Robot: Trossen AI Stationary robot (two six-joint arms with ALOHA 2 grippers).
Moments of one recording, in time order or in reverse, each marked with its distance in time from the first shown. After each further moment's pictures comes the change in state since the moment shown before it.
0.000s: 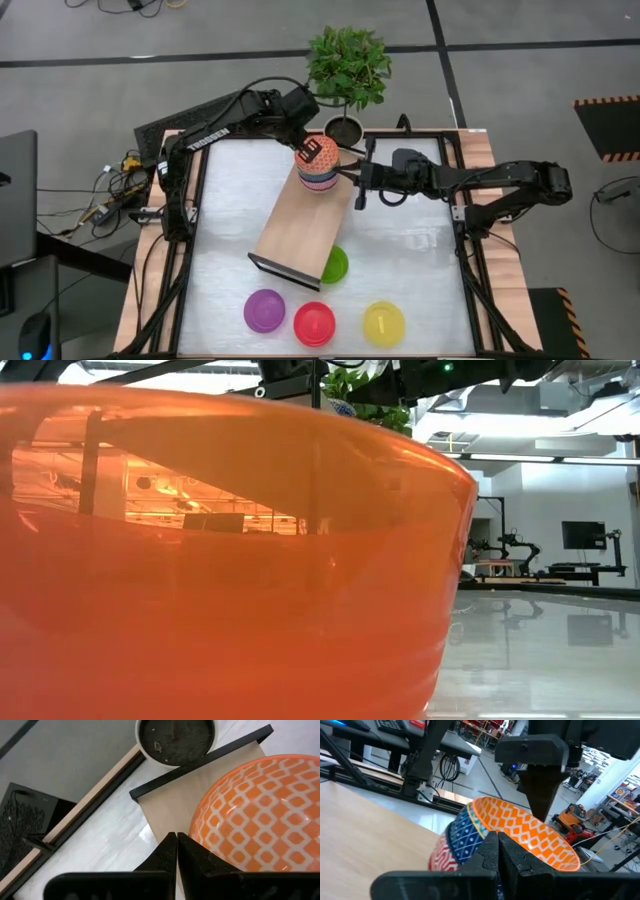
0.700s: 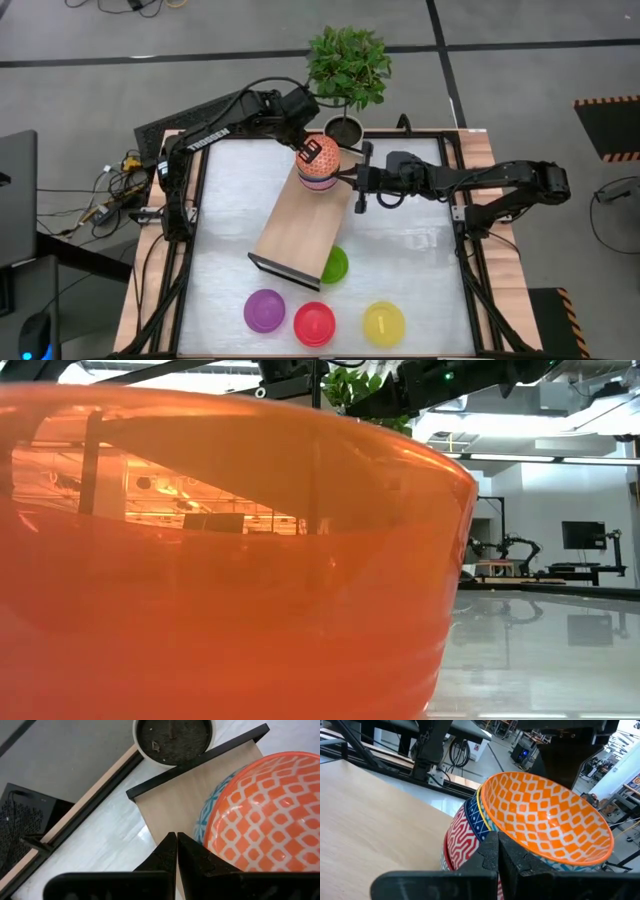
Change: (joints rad) left arm 0.000 0.000 0.000 0.001 0.006 0.001; right arm 0.005 0.014 -0.001 -0.072 -0.016 0.010
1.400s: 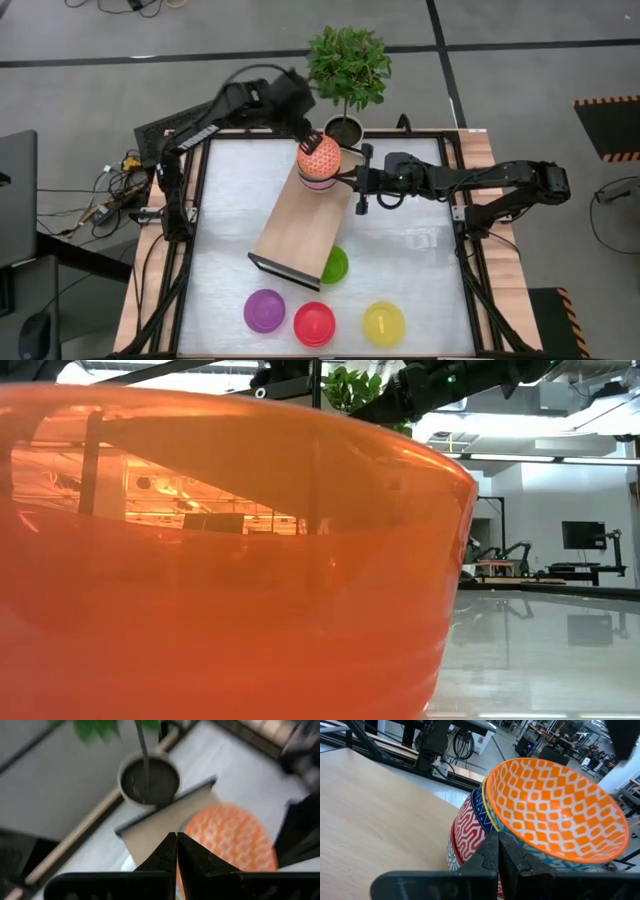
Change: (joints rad) left arm 0.011 -0.011 0.154 0.049 0.063 0.057; right arm 0.000 -0.001 0.000 -0.046 -0.003 -0.002
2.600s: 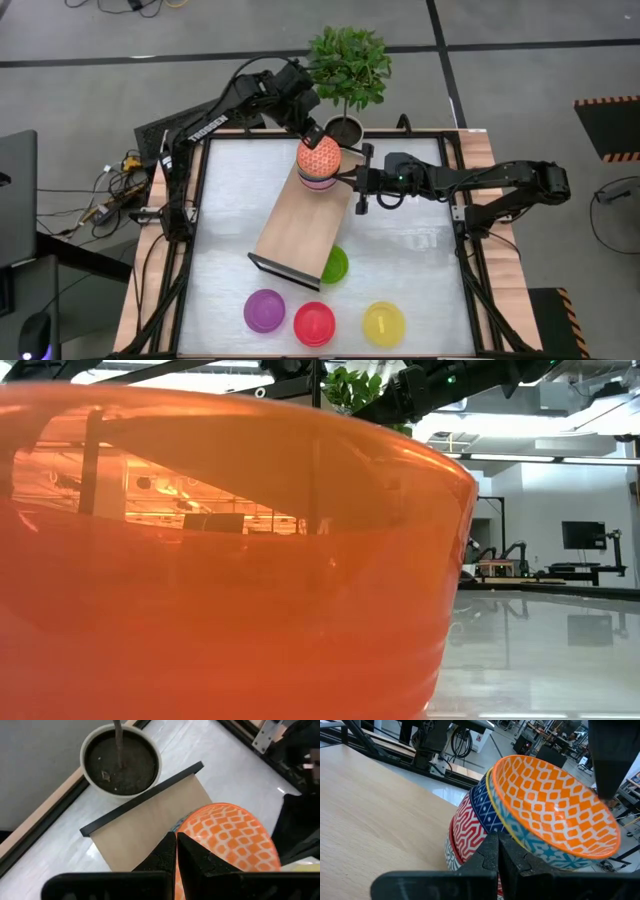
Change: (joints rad) left arm 0.095 0.054 -0.052 0.039 0.289 0.007; right arm 0.000 0.000 0.000 -0.005 0.017 -0.008
